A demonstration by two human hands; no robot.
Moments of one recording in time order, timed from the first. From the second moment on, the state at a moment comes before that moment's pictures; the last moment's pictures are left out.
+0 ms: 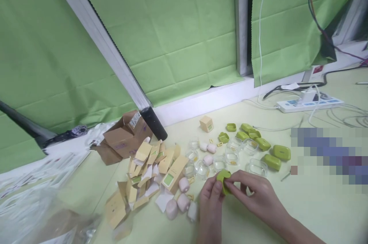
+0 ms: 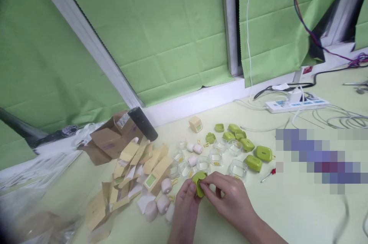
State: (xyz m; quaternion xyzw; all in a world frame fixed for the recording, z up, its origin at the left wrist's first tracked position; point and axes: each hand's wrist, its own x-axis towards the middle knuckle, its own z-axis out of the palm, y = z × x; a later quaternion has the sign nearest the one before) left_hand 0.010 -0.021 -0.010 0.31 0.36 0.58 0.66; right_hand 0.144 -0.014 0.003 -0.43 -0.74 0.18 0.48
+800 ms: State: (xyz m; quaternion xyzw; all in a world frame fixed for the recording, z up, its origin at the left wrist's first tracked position) left_hand -0.005 -0.012 -0.016 0.41 0.40 0.52 0.63; right_hand 0.160 -0.015 0.008 -0.39 -0.71 0.36 0.47
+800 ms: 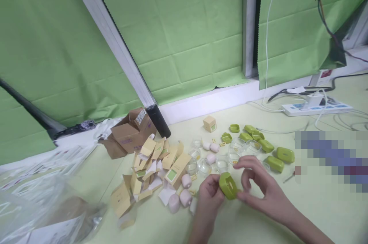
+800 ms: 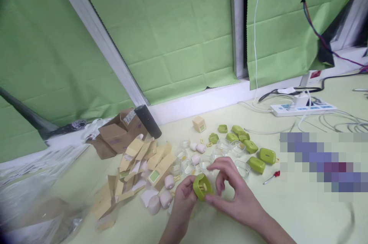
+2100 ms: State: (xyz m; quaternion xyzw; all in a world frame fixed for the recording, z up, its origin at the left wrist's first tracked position) left_hand 0.008 -0.083 -0.016 0.15 0.40 0.63 0.65; right_hand 0.158 -0.014 -0.003 -0.43 -0.75 0.32 0.40
